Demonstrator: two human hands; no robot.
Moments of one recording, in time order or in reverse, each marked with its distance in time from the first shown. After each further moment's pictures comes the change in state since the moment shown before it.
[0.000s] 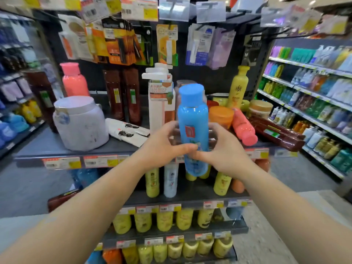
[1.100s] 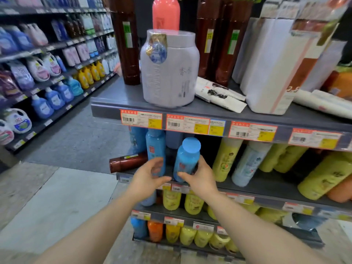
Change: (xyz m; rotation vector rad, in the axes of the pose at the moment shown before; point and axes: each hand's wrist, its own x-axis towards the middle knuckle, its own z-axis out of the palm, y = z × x) left_hand -0.156 -0.302 -0.129 0.113 0.412 -0.426; right_hand 0.023 0.113 0.368 0.122 -0.112 0.250
